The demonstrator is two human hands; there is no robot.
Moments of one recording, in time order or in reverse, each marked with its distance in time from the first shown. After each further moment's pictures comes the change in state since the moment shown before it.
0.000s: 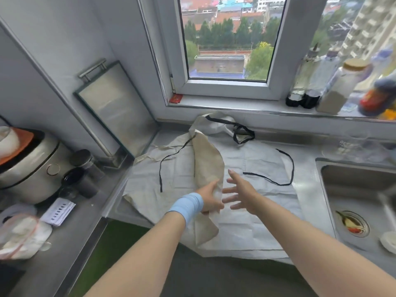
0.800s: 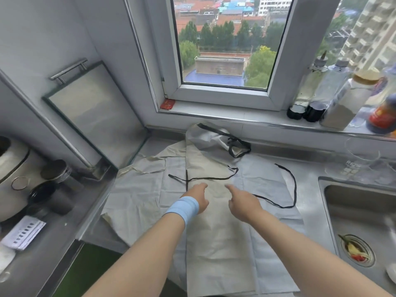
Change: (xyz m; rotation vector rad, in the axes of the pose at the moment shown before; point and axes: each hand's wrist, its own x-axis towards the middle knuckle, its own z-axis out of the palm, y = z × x) left_hand 0.110 -0.009 -0.018 0.277 0.159 -0.044; right_hand 0.086 0.000 -0.047 -1.275 0.262 -0.388
